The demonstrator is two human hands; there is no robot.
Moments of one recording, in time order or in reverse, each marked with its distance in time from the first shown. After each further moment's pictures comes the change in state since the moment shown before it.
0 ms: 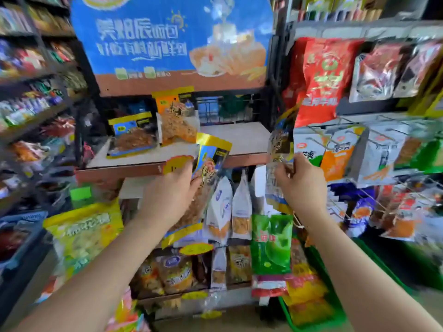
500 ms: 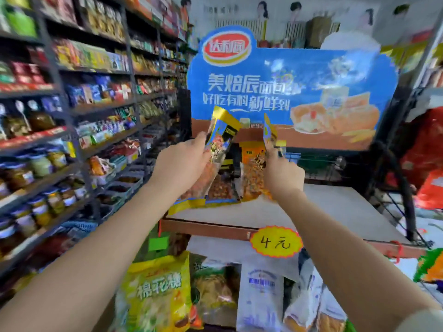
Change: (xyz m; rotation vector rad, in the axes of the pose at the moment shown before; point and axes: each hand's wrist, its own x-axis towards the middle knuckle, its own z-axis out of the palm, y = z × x) left_hand 0.111 -0.212 -0.044 0.146 0.222 -0.126; right_hand 0.133 -0.204 0.203 -0.455 -0.134 -0.353
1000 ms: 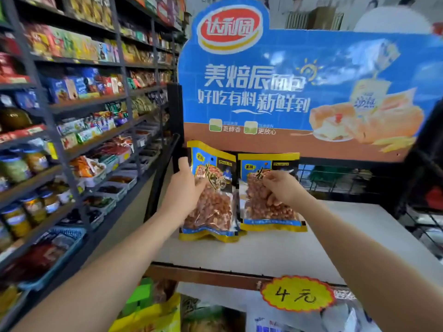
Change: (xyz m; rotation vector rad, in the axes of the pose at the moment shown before) left_hand 0.043 -0.033 0.146 -0.511 -0.145 -0.449; right_hand 0.084 0.012 0.072 0.679 -0.498 0.097
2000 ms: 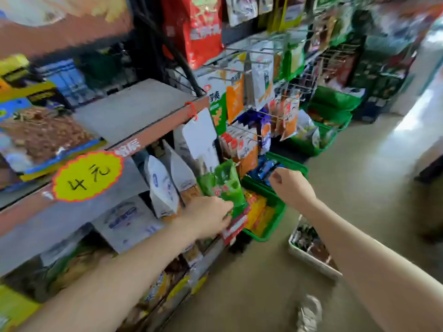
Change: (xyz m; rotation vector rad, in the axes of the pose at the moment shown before) left_hand -0.330 0.145 0.135 0.258 -1.103 1.338; right_hand -0.436 0.248 -0.011 -0.240 0.565 0.792
